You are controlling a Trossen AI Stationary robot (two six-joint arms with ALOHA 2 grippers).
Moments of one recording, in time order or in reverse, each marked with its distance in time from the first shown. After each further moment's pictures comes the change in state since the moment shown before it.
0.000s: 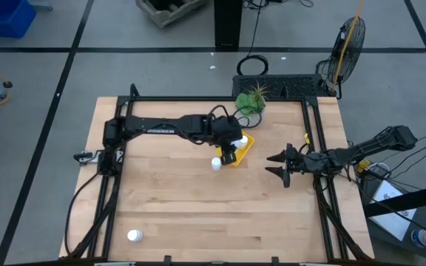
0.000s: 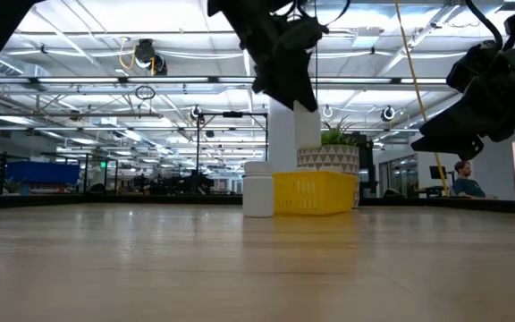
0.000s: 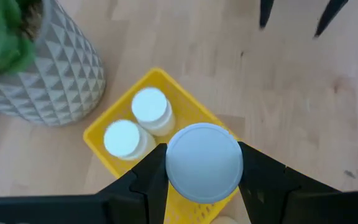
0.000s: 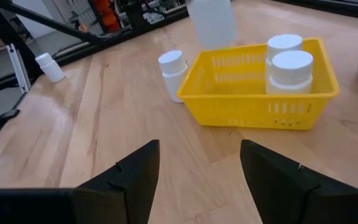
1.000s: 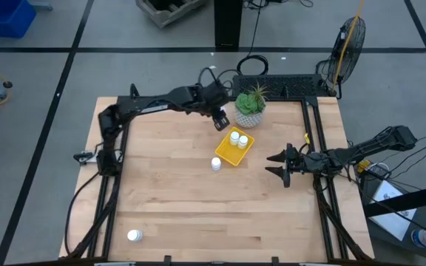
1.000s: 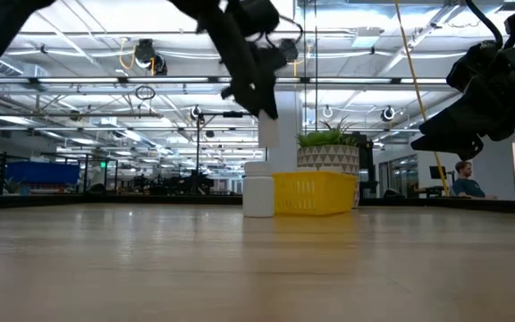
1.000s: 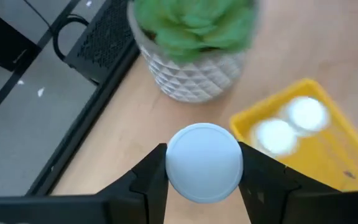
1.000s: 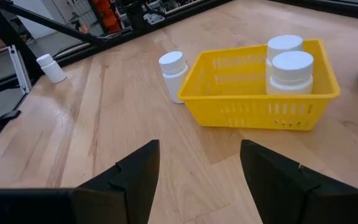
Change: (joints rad) left arm 0.248 -0.063 0.000 -0.065 -0.046 -0.044; right arm 0.000 -0.007 0.000 0.001 0.000 0.000
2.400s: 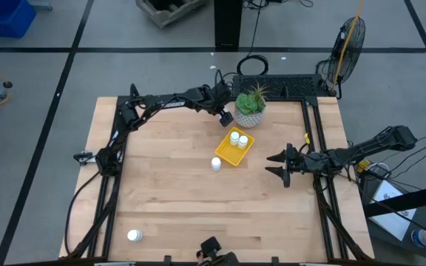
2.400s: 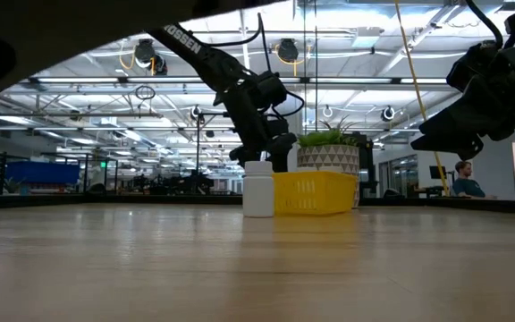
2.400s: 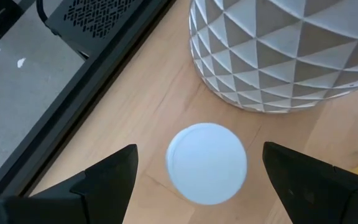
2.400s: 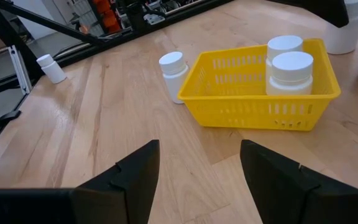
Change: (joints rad) left arm 0.143 0.288 -0.001 0.231 0.090 0.011; right arm 0.000 -0.001 0.000 0.000 0.000 0.000
